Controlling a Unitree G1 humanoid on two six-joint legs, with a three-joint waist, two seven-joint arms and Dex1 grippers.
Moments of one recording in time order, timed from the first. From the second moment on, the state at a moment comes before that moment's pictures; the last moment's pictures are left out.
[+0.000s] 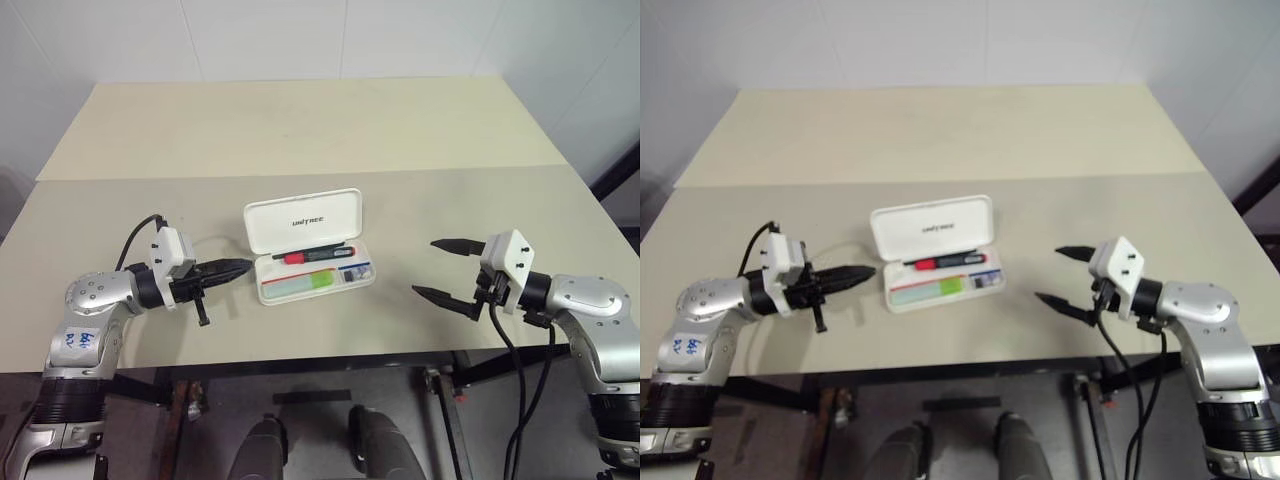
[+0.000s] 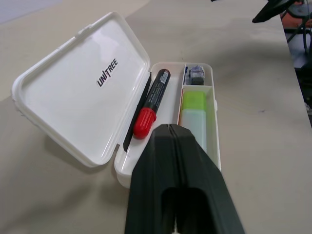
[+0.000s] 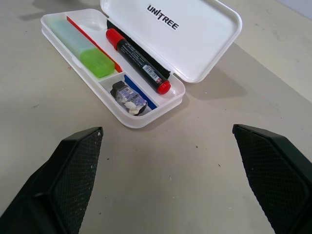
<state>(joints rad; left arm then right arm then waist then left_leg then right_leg) -0.30 0.67 0.15 0.04 -0.42 0.11 -1.06 -0.24 -0.72 -0.13 -0.13 0.32 0.18 1.05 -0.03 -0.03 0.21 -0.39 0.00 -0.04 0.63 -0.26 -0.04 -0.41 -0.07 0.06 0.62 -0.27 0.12</state>
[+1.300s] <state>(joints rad) -0.69 0.42 0.11 0.45 -0.28 -0.07 -0.83 -0.21 -0.69 -0.08 -0.24 0.32 0.21 0.93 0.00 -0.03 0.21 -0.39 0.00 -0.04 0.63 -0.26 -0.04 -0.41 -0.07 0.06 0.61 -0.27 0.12</state>
